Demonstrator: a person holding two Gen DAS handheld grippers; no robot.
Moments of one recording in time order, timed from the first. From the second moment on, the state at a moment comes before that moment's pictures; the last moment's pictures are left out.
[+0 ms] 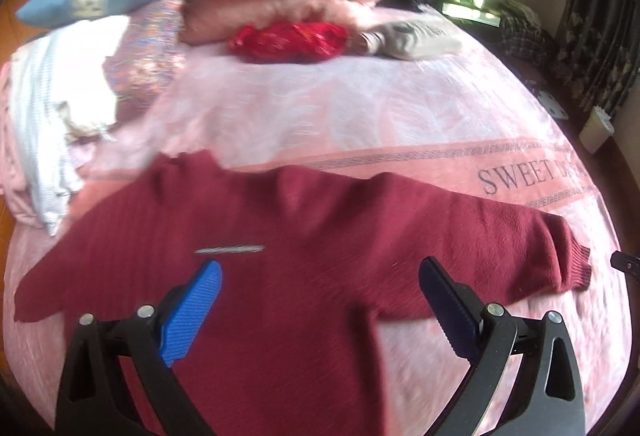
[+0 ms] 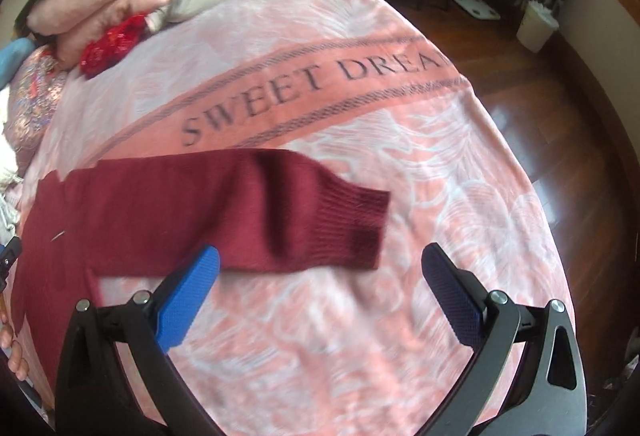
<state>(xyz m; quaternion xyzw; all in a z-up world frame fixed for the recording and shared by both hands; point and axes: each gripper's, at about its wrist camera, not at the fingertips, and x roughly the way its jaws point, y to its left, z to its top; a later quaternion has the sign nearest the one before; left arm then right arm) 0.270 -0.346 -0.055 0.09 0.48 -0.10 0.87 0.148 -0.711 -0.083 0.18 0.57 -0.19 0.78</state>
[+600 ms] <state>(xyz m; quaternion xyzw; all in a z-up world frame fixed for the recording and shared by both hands) 0.316 -0.384 -0.122 0.10 0.52 -0.07 0.85 0.165 -0.760 -0.165 0.27 0.60 -0.15 0.74</state>
